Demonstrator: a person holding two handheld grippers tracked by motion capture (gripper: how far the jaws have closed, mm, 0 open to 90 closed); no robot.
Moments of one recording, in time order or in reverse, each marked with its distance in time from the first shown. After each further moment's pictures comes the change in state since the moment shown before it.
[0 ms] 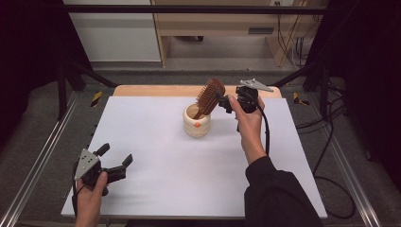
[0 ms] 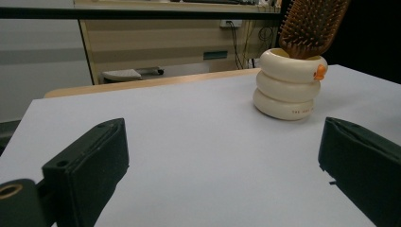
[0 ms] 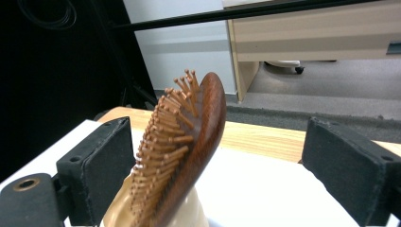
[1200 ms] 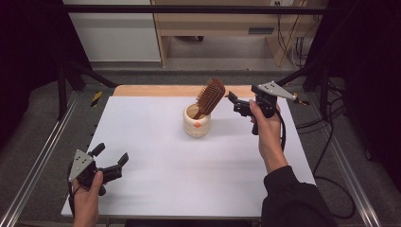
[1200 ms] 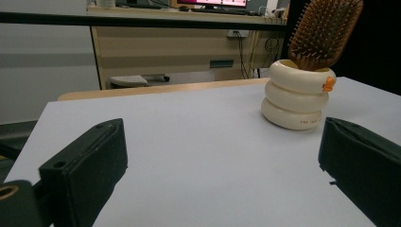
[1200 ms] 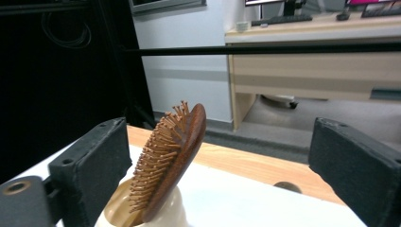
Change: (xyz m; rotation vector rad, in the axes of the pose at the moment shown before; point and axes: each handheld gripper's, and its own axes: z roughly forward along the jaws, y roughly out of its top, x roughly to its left) left arm 0.007 0.000 -0.006 -0.036 0.028 -0.026; right arm -0.013 0.009 -0.053 -0.129 0.013 -0.100
